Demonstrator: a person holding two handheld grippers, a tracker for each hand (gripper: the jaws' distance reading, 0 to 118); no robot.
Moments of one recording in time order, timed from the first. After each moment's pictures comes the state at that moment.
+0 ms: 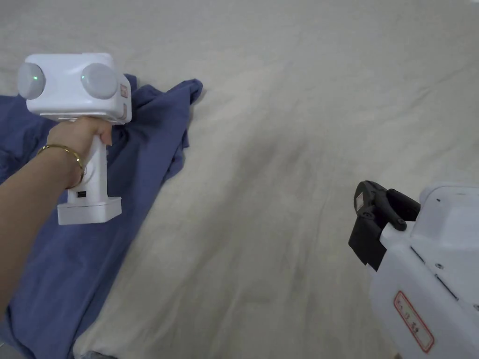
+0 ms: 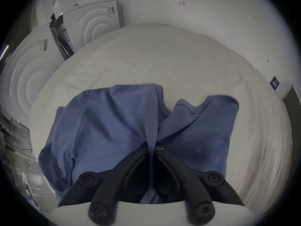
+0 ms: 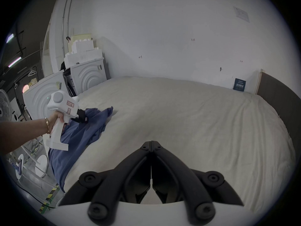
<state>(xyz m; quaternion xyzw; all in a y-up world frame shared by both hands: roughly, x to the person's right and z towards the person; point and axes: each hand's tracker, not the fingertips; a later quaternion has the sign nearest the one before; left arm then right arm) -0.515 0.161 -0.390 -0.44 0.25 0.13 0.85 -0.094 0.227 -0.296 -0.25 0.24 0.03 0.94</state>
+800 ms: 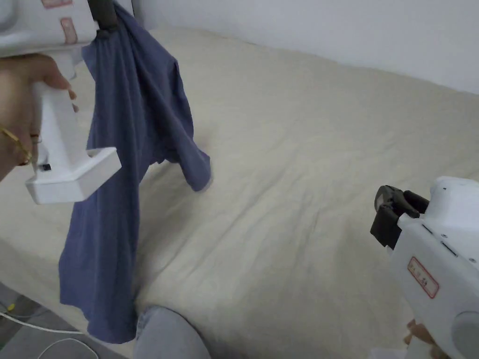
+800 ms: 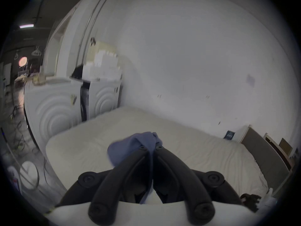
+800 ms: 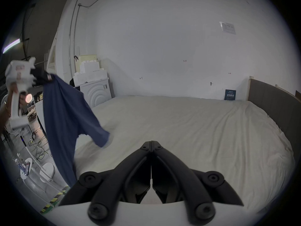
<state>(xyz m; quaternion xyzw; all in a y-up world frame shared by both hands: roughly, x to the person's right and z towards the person) -0.435 0.454 -0.112 -0.09 0.18 0.14 0.97 -0.020 0.286 -0.176 -0.18 0.24 -0.01 0.95</state>
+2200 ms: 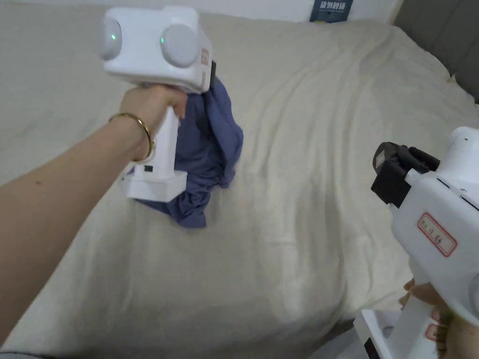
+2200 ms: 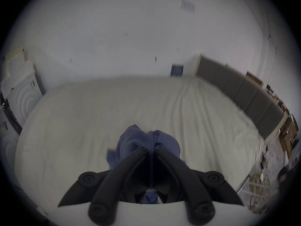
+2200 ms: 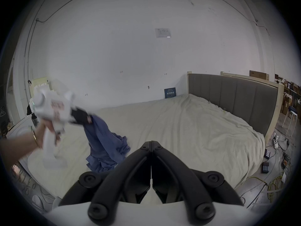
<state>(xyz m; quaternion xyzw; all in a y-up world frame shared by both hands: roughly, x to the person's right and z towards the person) -0.093 0.292 -0.344 -0.34 -0.09 0.00 0.93 0.165 0.299 -0.134 -0.16 0.00 -0.07 0.98</state>
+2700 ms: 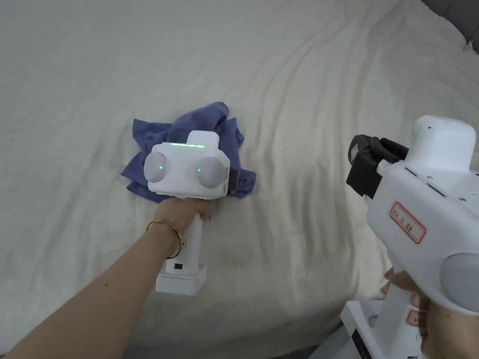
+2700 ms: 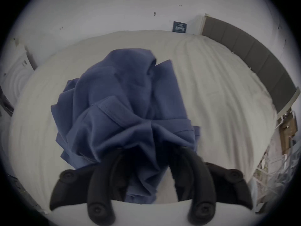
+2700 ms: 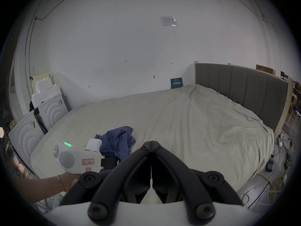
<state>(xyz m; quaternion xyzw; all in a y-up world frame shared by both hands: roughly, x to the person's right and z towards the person) -0.077 0.146 -0.344 -0.46 -0.11 0.01 0.88 0.150 0.278 -0.165 -0.20 0.02 -0.08 0.98</state>
